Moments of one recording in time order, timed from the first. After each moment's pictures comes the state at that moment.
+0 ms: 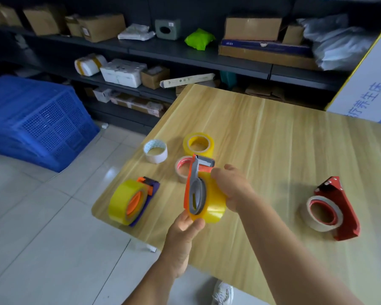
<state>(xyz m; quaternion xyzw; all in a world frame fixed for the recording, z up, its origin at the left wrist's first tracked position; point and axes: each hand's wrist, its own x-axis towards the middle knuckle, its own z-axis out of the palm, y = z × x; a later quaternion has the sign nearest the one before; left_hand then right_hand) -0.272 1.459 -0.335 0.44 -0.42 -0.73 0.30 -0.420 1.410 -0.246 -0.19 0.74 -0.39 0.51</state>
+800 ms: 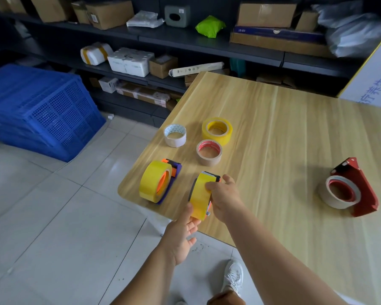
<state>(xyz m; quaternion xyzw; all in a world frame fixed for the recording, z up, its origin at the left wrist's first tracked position) -0.195 1.458 -0.354 0.54 -0.25 -0.78 0.20 -0.323 1.430 -0.311 -0.03 0.68 -0.50 0.54</state>
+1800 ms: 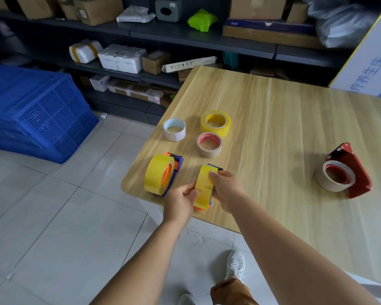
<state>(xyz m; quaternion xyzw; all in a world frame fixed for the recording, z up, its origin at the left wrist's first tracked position) -0.192 1.429 -0.330 0.57 -0.58 -0.52 0.25 -0.317 1.431 -0.333 -0.08 0.73 -0.47 0.50</state>
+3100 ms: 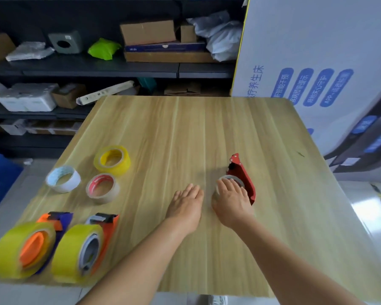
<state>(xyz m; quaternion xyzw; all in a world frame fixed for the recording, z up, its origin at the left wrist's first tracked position) -0.494 1.478 -0.316 0.29 -0.94 -0.14 -0.12 -0.606 1.562 -0.324 -0.43 0.88 -0.09 0.15</state>
